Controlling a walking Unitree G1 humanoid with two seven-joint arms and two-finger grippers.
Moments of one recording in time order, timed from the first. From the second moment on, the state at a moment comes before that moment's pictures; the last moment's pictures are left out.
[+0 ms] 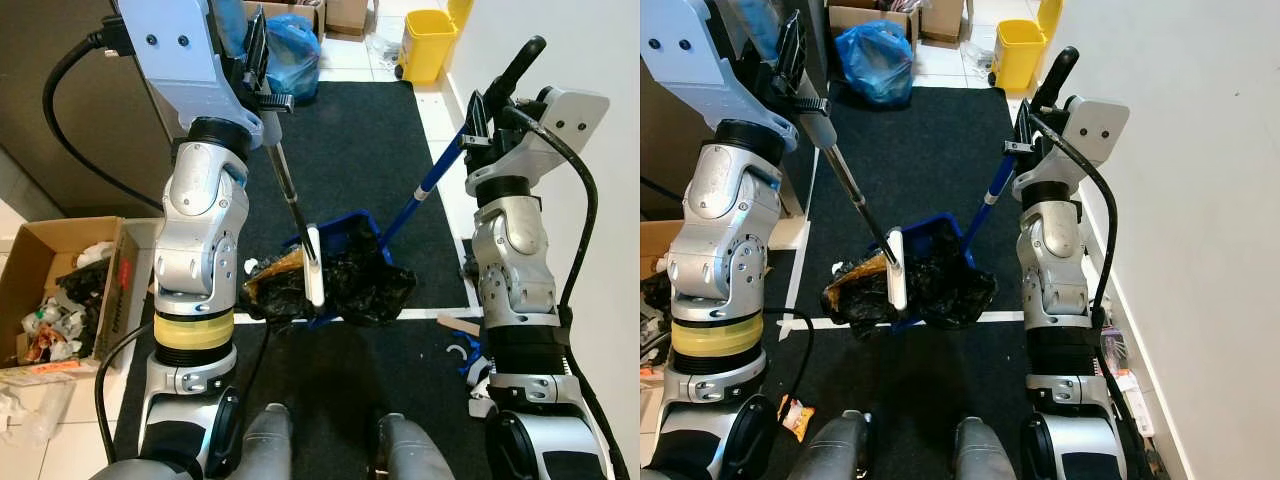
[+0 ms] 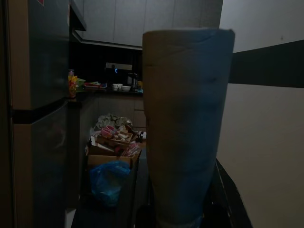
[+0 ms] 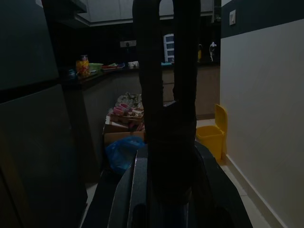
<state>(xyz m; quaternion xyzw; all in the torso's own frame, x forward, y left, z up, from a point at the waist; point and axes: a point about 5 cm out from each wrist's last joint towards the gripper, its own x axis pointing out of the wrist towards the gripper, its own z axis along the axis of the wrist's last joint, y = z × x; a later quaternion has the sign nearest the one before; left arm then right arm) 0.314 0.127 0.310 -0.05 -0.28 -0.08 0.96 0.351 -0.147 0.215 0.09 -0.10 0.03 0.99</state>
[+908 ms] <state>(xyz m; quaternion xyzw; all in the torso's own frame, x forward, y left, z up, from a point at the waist) 0.314 0.125 0.309 -0.05 -0.27 -0.08 0.96 0.351 -0.150 0.211 0.09 -0.10 0.01 0.99</state>
